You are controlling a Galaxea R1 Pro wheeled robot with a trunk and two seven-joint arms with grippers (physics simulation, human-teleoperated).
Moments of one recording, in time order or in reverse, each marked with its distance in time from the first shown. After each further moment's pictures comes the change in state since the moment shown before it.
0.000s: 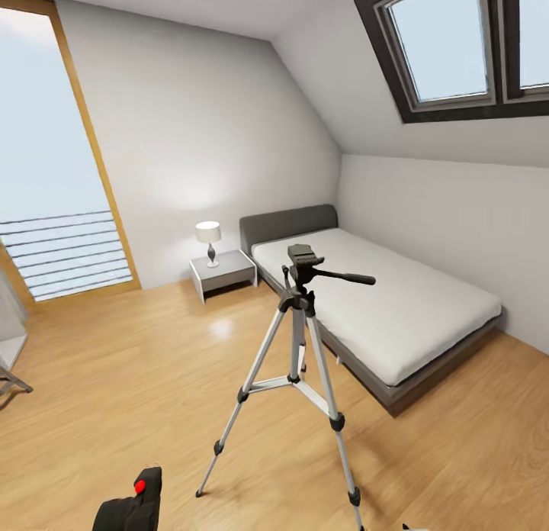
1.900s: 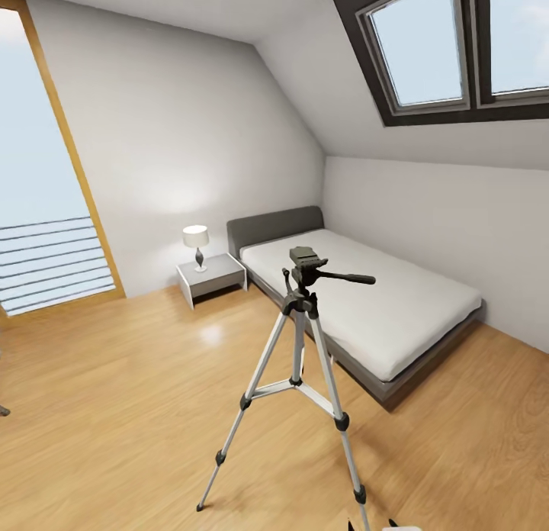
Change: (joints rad) left arm 0.134 -0.063 0.006 0.058 -0.045 -0.009 -0.024; right arm -0.001 0.040 0.011 -0.004 -0.004 -0.030 0.002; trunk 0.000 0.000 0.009
